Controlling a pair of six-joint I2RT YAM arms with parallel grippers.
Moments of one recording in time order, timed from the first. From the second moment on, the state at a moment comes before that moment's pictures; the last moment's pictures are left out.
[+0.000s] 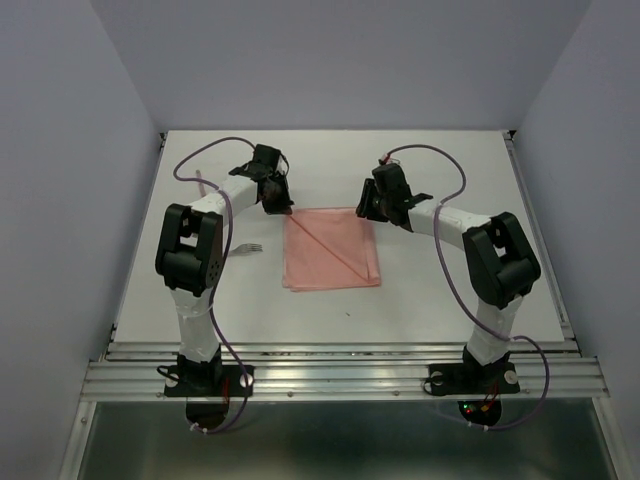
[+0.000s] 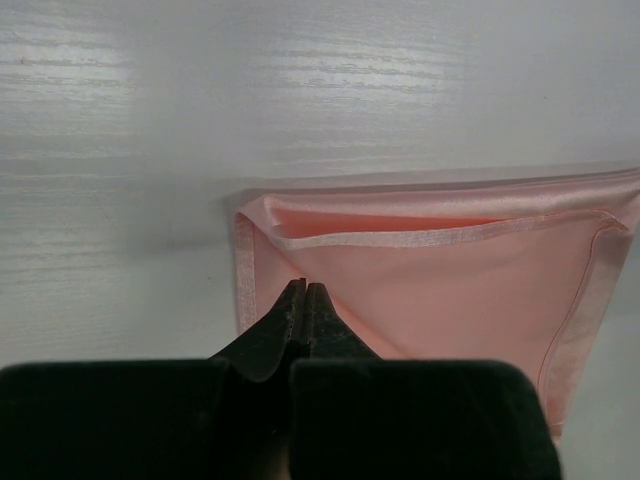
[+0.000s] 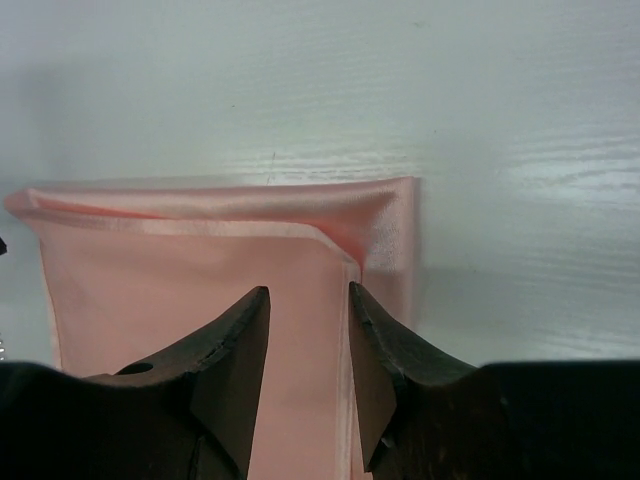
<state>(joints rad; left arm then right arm) -0.31 1.98 1.46 -0.47 0.12 -0.49 0.48 1.86 1.22 -0.09 0.10 0.57</state>
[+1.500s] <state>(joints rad) -0.31 1.97 1.45 -0.47 0.12 -0.48 0.46 2.04 1.38 -0.11 0.07 0.40</state>
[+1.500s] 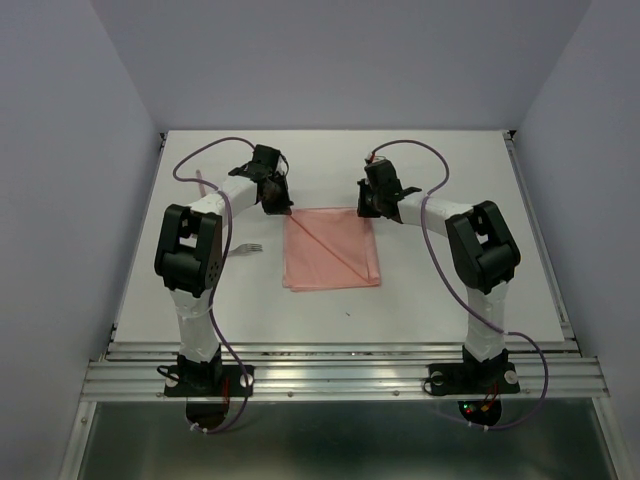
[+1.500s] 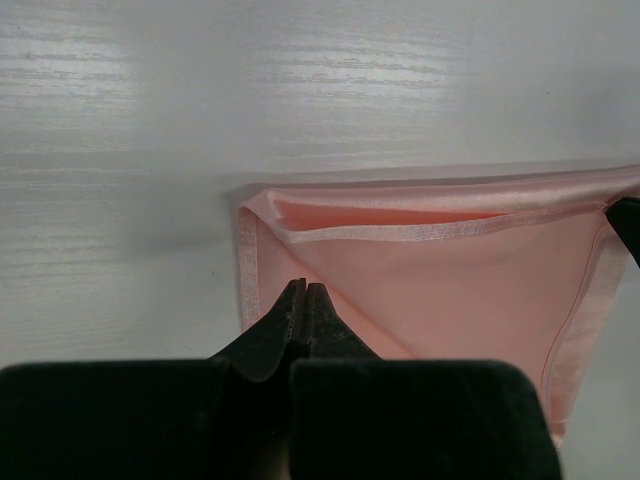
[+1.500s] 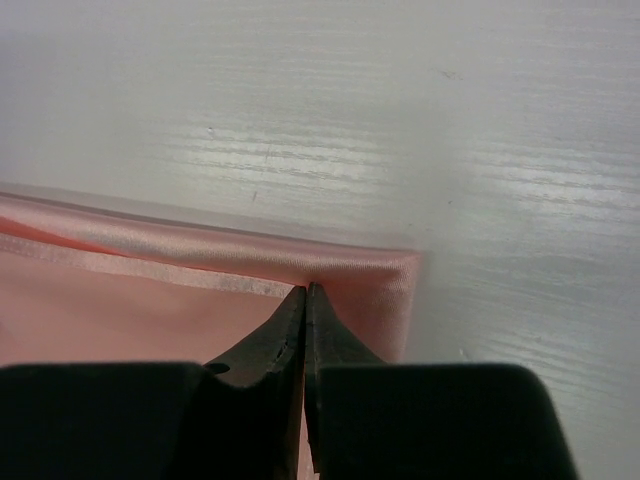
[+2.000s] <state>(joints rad) -0.33 1.97 1.45 -0.47 0.13 -0.48 0.46 2.04 1.39 -0.11 0.08 0.39</state>
